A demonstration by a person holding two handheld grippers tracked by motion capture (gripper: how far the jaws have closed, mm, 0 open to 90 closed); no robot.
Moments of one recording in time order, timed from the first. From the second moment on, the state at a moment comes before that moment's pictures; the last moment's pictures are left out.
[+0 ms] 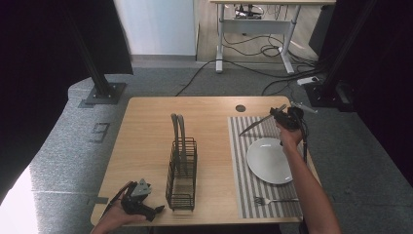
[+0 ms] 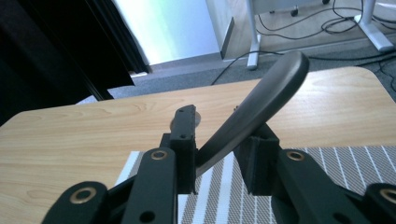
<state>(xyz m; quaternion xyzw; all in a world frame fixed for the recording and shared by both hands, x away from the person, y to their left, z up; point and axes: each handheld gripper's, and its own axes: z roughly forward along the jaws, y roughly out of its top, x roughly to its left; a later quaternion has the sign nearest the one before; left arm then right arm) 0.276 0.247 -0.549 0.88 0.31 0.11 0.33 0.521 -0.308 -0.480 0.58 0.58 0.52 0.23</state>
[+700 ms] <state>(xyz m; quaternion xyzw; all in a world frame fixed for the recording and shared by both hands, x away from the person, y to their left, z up) 0.276 0.247 -0.549 0.88 0.31 0.11 0.34 0.523 -0.326 -0.499 0.61 0.58 0.50 0.21</state>
